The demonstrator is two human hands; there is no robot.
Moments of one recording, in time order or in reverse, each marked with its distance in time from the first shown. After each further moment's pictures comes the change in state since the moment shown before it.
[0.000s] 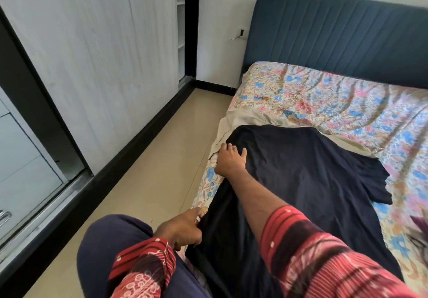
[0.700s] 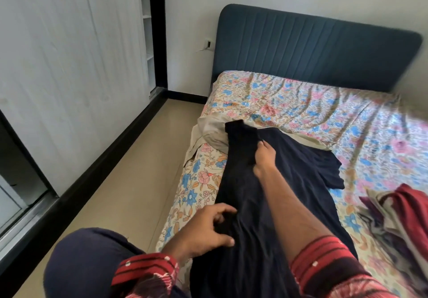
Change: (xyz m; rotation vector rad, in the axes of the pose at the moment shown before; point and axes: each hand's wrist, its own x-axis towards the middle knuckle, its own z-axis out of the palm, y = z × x) left_hand -0.027 0.068 0.057 -0.004 0.058 0.562; right_hand -0.034 0.140 -0.055 1.618 0.457 0.535
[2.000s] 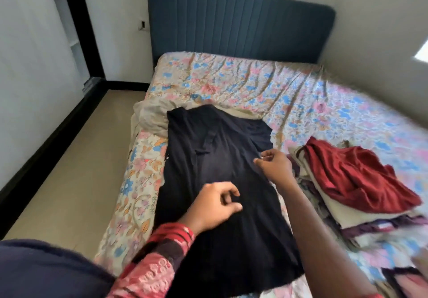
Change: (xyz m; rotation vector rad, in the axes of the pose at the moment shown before) left_hand 0.053 0.064 0.136 0.069 -0.015 0.325; right_hand -0.084 -0.003 -0.252 -0.661 0.185 -0.181
